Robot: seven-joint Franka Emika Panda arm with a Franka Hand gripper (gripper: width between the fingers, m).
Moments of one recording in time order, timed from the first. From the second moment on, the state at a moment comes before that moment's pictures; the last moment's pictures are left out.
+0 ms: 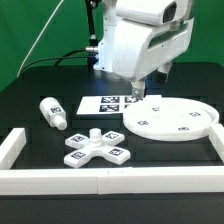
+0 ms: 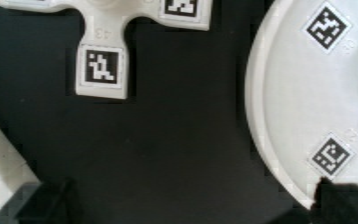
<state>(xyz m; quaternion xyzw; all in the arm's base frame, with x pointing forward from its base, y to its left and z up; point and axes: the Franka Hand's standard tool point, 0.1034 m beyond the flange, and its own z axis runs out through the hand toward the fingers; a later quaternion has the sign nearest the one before) 0.560 0.025 0.113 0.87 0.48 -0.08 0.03</state>
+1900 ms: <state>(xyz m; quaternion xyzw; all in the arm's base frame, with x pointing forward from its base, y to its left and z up) 0.556 -0.074 0.027 0.83 0.56 -0.04 0.01</state>
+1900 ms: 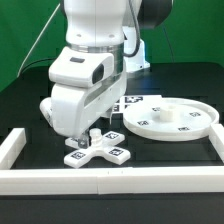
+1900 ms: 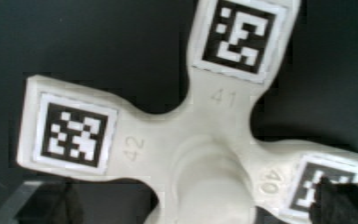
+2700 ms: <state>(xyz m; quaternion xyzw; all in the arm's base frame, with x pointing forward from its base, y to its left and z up) 0.553 -0.077 0.031 0.83 0.56 -0.03 0.01</state>
